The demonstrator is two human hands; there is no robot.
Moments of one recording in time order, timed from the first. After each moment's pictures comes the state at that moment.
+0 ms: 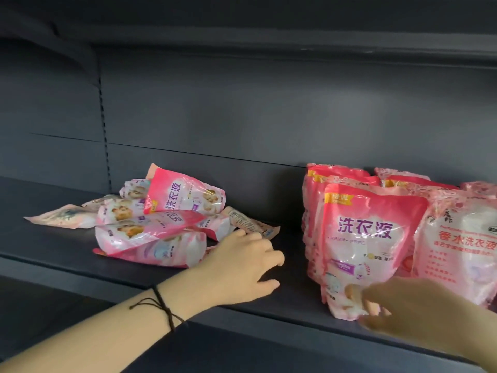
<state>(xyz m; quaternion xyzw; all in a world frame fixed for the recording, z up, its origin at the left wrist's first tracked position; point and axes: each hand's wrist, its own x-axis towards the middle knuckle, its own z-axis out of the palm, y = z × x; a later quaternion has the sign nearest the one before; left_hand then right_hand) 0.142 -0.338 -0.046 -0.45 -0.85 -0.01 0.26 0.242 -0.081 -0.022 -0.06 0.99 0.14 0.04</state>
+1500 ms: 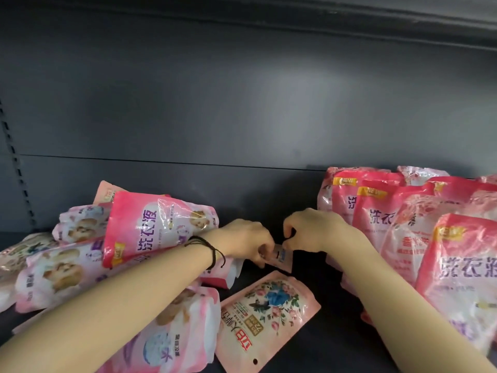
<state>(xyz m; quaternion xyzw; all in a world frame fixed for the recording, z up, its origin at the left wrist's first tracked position) -0.104 -0.332 -0.040 -0.55 -0.83 0.05 0.03 0.012 -0.209 0.019 0.07 0.99 0.05 0.05</state>
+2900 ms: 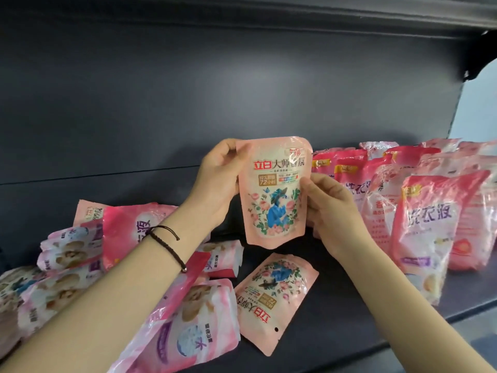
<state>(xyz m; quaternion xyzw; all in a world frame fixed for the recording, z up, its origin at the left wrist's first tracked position) -0.034 -0.379 0.048 -0.35 -0.55 -0.75 -0.07 0.067 -0.236 -0.004 0.03 0.59 -0.72 -0.35</state>
